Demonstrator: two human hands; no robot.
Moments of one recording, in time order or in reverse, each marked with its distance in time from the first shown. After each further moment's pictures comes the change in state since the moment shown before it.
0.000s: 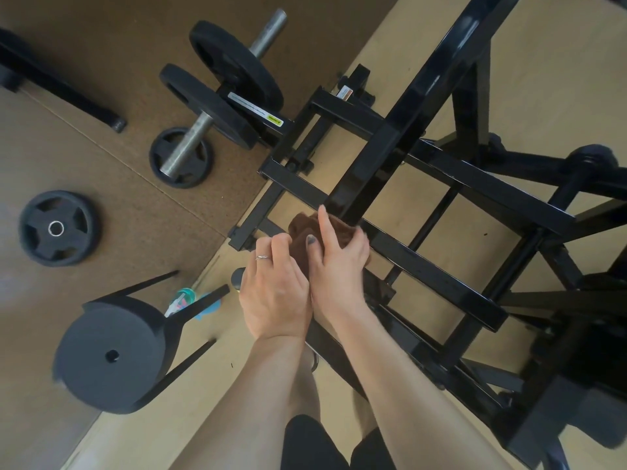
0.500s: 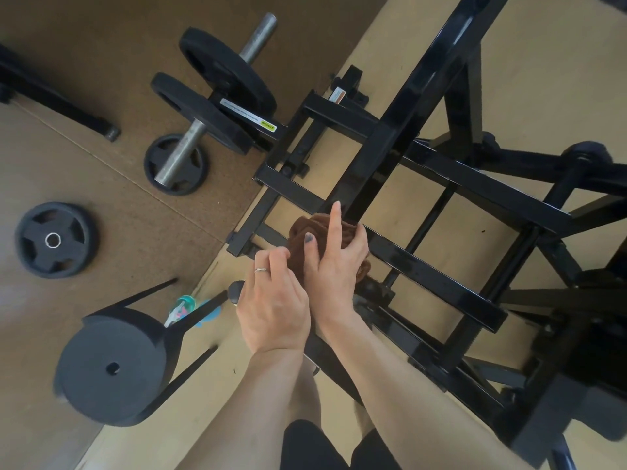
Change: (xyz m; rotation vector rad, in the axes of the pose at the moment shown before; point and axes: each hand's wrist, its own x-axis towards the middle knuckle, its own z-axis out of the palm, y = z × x) left_hand -0.001 -0.002 0.002 0.074 -0.006 0.033; right_hand 0.016 0.006 0.021 0.079 0.257 -0.039
